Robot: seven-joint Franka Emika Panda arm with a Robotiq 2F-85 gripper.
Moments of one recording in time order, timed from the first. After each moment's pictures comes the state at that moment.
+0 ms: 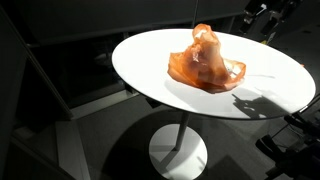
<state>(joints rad) 0.06 -0.22 0.10 -2.58 0.17 2.58 0.24</state>
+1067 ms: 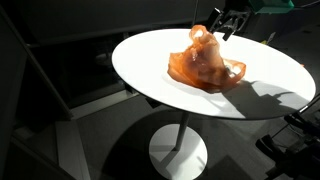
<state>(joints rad) 0.09 0.16 0.07 -2.31 -0.09 2.77 0.37</state>
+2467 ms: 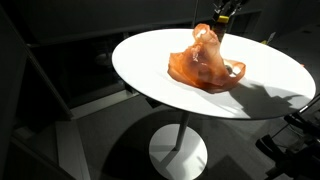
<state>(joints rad) 0.10 0.07 0.00 -2.24 -0.05 2.65 0.39</state>
